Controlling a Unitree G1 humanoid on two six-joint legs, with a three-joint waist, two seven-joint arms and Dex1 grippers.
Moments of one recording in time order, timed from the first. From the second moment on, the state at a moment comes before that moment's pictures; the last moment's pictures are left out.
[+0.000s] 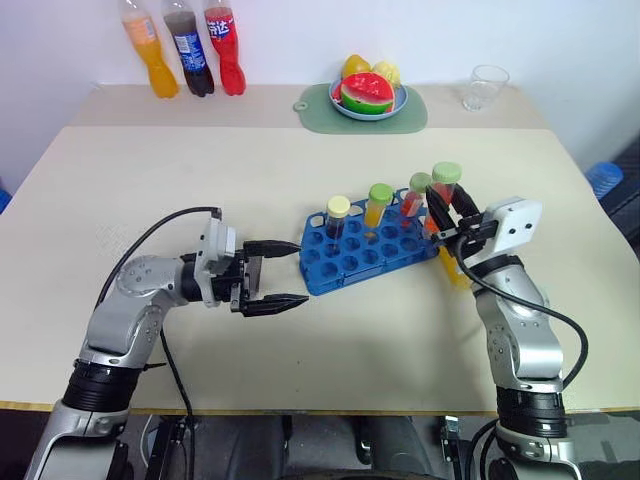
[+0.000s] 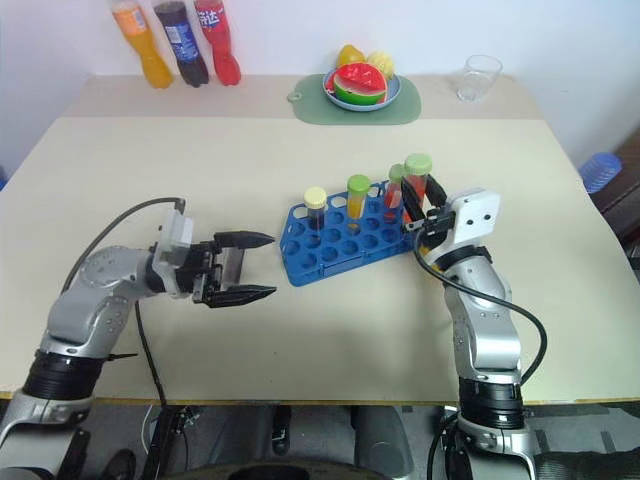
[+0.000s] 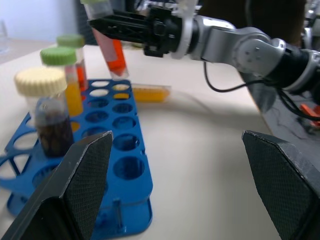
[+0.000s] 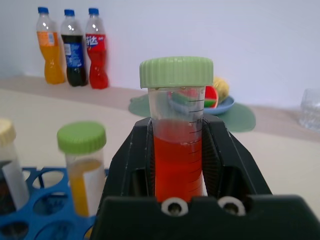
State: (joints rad) left arm -0.30 0.60 -0.03 -0.17 -0.56 0.26 -1.22; right arm -0.21 -0.24 -0.16 -0.22 0.22 0.12 0.34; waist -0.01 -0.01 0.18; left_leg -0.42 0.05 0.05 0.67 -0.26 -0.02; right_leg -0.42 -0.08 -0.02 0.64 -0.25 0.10
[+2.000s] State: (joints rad) left arm -0.28 0.49 -0.06 -0.15 -0.51 0.23 -1.12; right arm -0.06 -0.81 -0.23 -0.40 0.45 0.64 0.67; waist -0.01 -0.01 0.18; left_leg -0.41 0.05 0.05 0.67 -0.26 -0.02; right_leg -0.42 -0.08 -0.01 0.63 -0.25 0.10
